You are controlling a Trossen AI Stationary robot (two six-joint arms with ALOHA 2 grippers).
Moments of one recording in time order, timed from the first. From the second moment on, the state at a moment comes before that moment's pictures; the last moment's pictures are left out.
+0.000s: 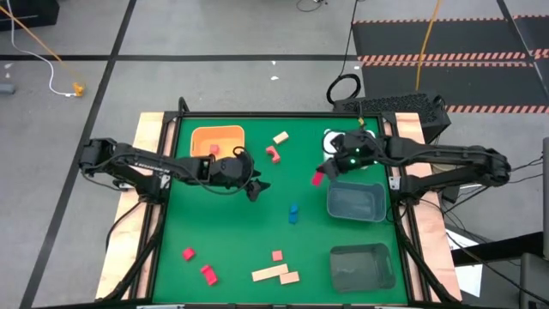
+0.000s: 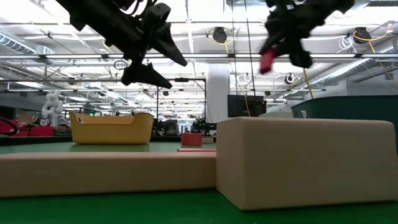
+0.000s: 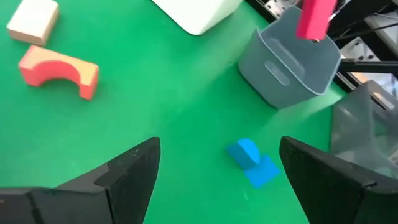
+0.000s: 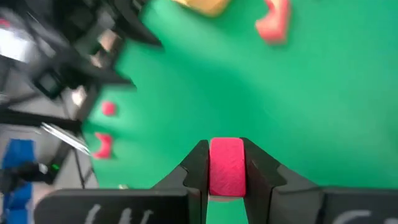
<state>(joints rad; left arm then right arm) 0.00 1.39 0.79 0.01 -0.16 -0.68 -0.20 1.05 0.83 -0.49 -0.16 0.86</state>
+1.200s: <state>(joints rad) 0.44 1.39 0.79 0.16 -0.12 -0.30 -0.14 1.04 0.83 -1.13 -0.10 1.25</state>
